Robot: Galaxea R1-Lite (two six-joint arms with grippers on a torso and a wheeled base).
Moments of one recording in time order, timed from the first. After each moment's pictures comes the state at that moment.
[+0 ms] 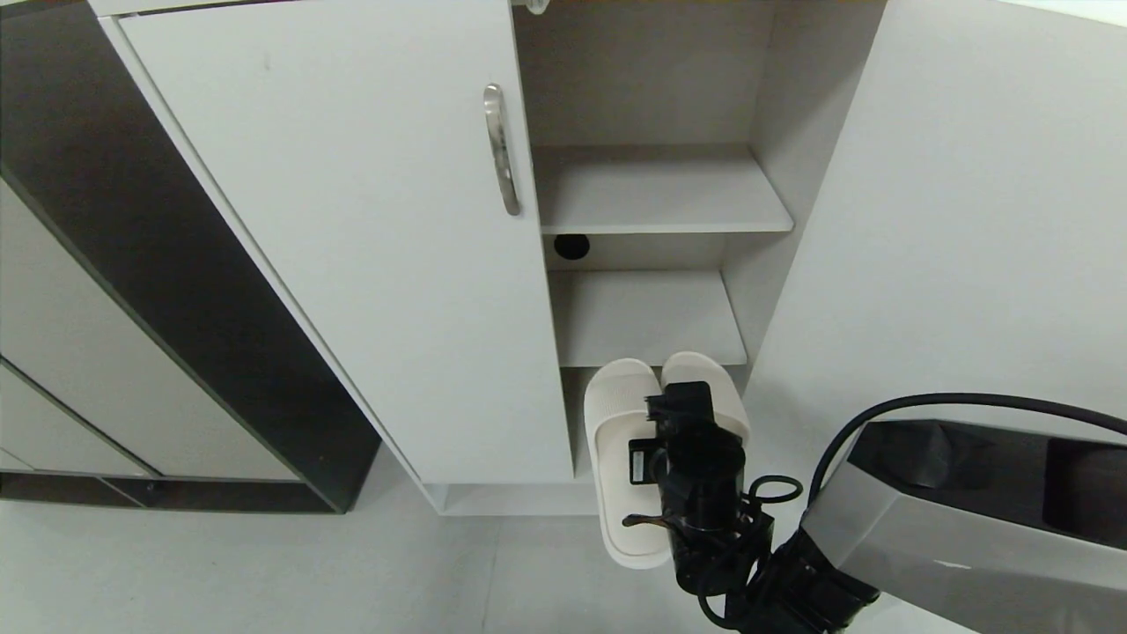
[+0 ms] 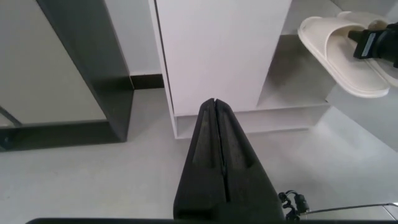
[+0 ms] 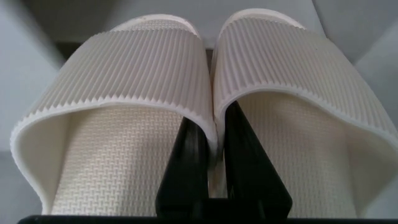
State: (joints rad) left arm 0.00 0.00 0.00 0.00 -0.05 0.03; right arm 0.84 2.32 -0.95 -1.34 -0.79 0.05
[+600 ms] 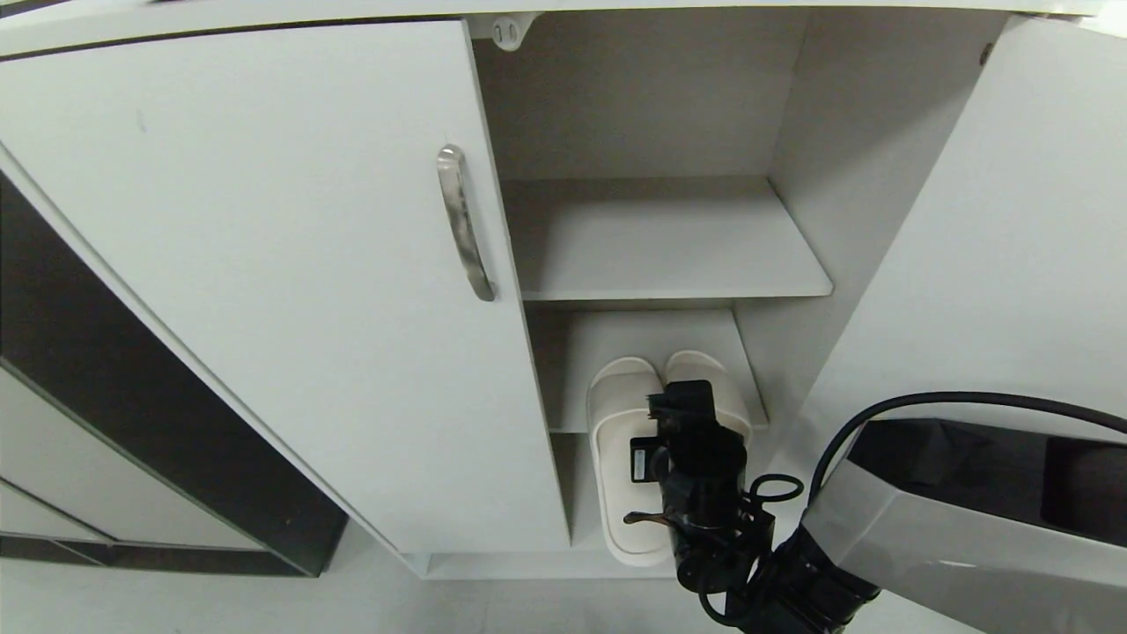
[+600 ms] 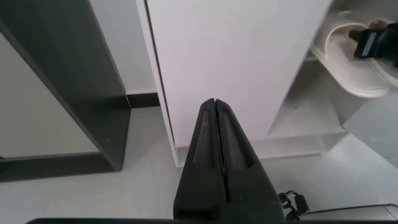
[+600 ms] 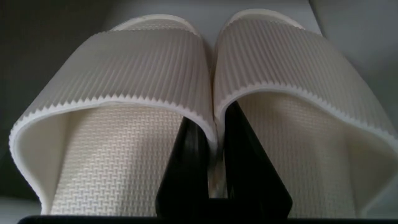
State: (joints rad) left arm 0.00 0.00 0.00 0.00 -0.05 0.03; right arm 0.84 2.32 -0.95 -1.34 -0.79 0.05
